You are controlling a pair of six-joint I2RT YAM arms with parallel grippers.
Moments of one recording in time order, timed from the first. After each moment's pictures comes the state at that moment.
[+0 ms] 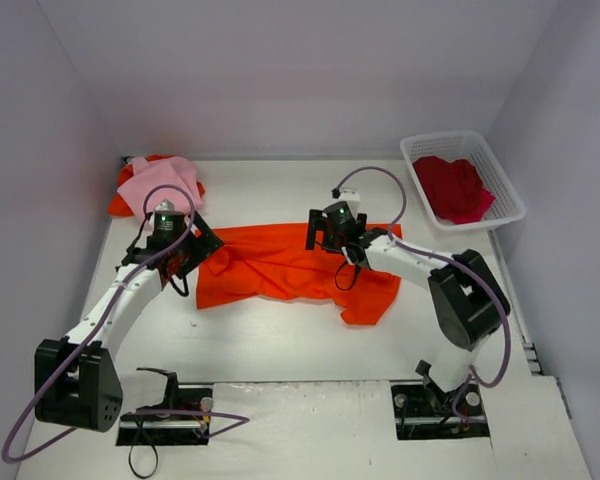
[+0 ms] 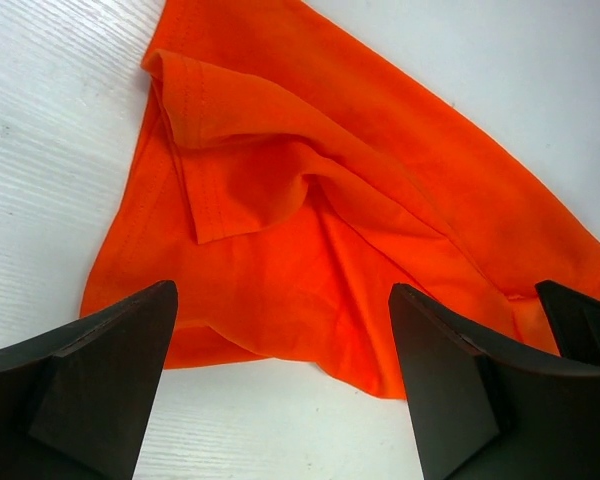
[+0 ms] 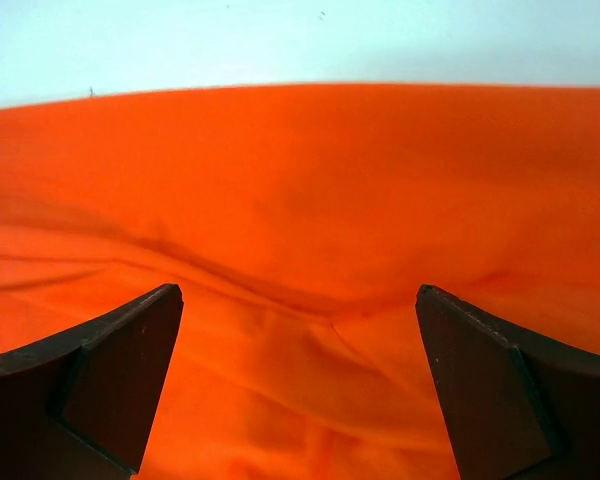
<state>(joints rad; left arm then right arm) -0.15 1.22 0.85 -0.42 0.00 -0.80 0.60 1.71 1.04 -0.10 0.27 0.54</state>
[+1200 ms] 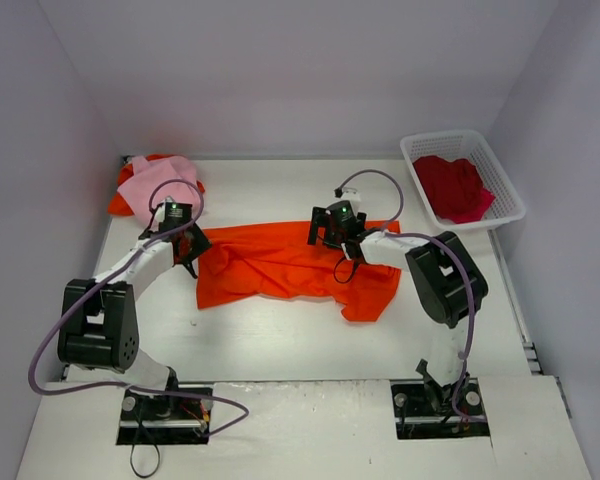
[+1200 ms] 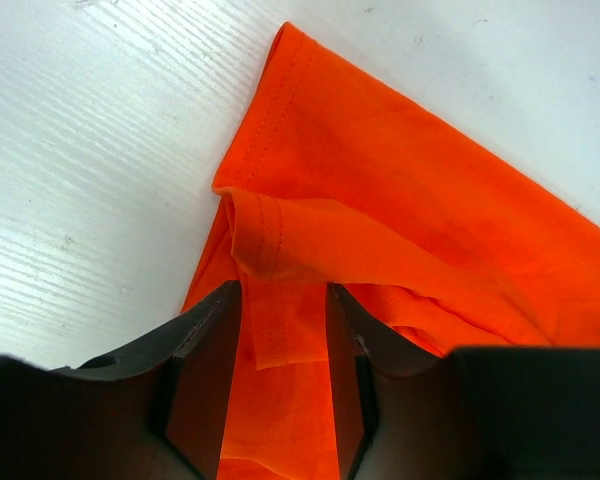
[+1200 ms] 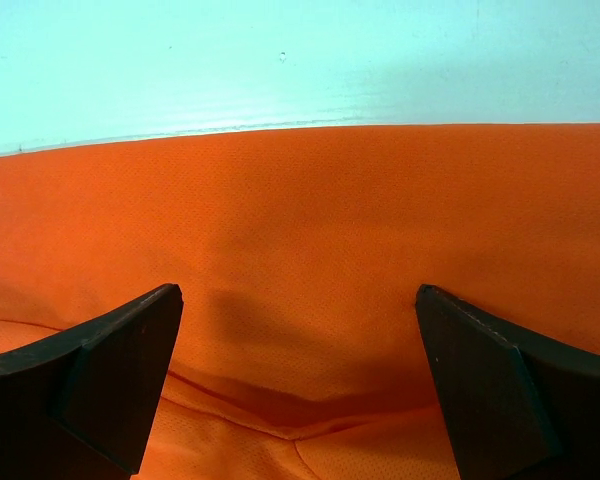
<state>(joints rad) -0.11 1.53 0.93 -0.32 -0.12 -0.75 0.52 1.92 1.07 0.12 0.21 0.52</state>
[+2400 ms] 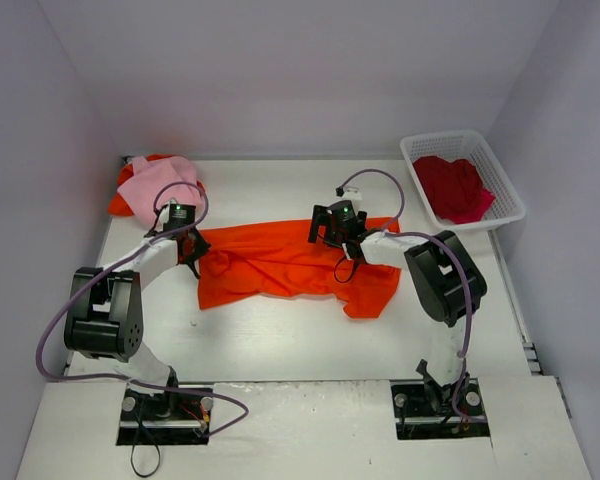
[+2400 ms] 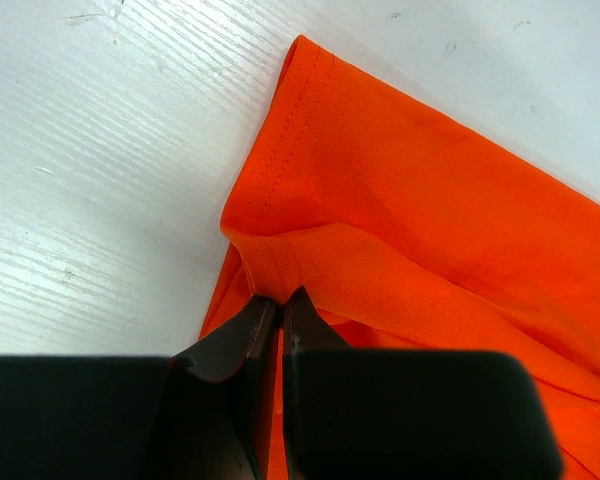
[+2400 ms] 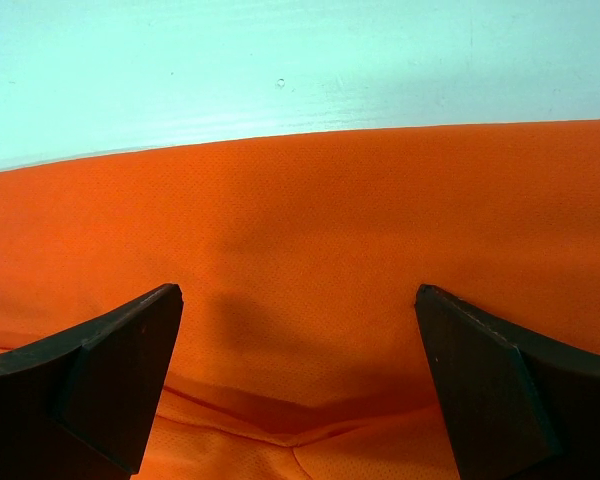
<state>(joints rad) -0.11 1.60 0.94 -0.26 -0.15 -0.71 0.51 1.94 1.07 0.17 0.21 0.51</state>
